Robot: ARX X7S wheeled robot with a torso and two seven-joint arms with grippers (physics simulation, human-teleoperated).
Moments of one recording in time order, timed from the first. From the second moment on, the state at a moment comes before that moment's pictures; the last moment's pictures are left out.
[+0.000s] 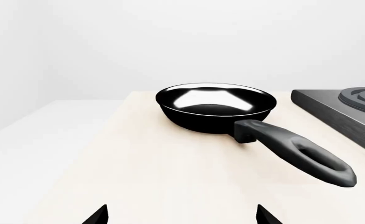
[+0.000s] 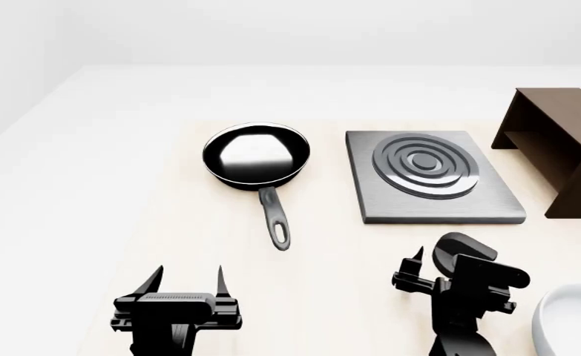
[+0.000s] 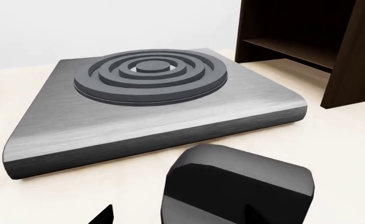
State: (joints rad) left arm -0.04 -0.21 0.26 -0.03 -0.22 0.04 -0.25; right arm 0.35 0.21 -0.07 0.54 0.27 -0.04 0.27
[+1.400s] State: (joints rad) left arm 0.01 -0.25 0.30 0.09 -0.22 0.02 -0.29; right arm -0.01 0.25 -0.26 -0.10 0.13 -0.06 0.35
